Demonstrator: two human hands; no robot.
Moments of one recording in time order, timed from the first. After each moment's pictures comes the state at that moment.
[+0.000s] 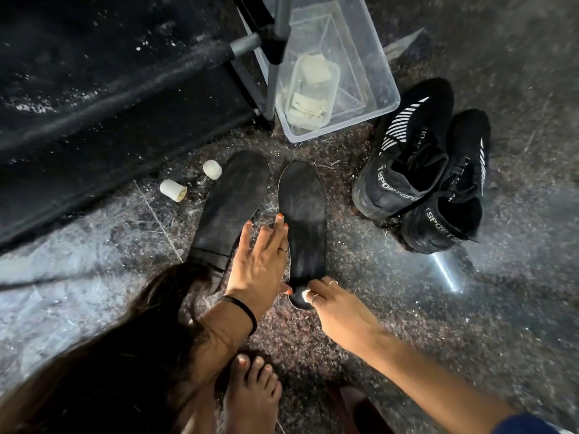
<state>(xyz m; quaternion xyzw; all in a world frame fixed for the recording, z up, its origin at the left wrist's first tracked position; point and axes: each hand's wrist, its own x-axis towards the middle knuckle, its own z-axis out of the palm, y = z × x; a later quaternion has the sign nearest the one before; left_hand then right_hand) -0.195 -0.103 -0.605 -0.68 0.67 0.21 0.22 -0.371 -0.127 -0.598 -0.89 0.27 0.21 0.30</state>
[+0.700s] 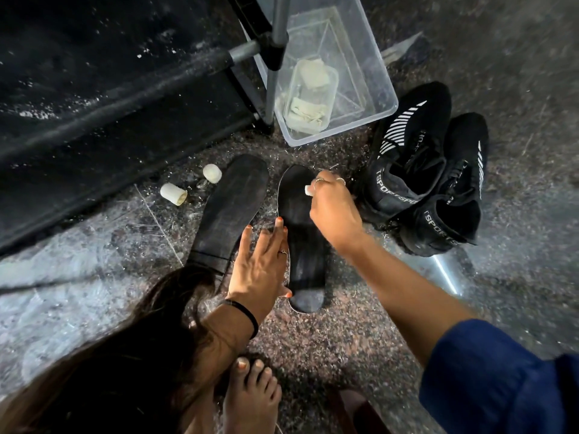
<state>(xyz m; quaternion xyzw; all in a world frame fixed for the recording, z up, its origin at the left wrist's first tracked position) -0.196 -0.104 -0.602 -0.68 0.66 0.23 0.21 -0.280 -0.255 -0.616 -0.85 0.47 0.08 0.21</state>
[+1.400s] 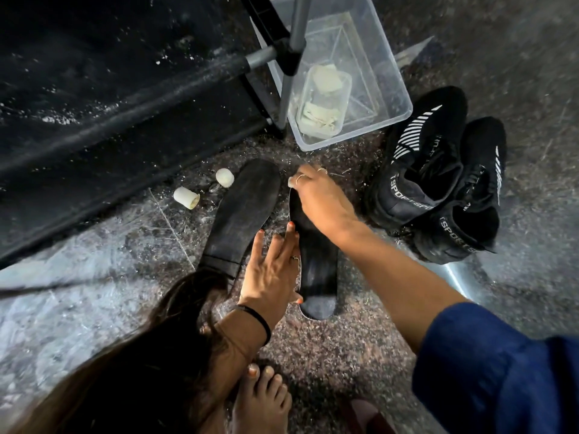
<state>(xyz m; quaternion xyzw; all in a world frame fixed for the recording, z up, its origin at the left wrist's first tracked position) -0.197 -0.104 -0.603 -0.68 0.66 0.23 0.20 -0.247 -0.259 -0.629 -0.91 0.36 0.03 0.21</state>
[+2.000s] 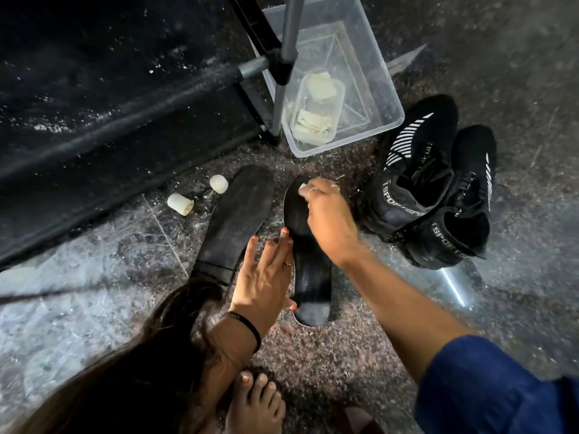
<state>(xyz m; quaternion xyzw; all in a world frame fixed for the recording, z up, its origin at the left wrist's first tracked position) -0.195 -0.103 -0.601 -0.68 0.67 0.22 0.19 -0.268 -0.249 -0.631 -0.87 0.45 0.00 0.22</state>
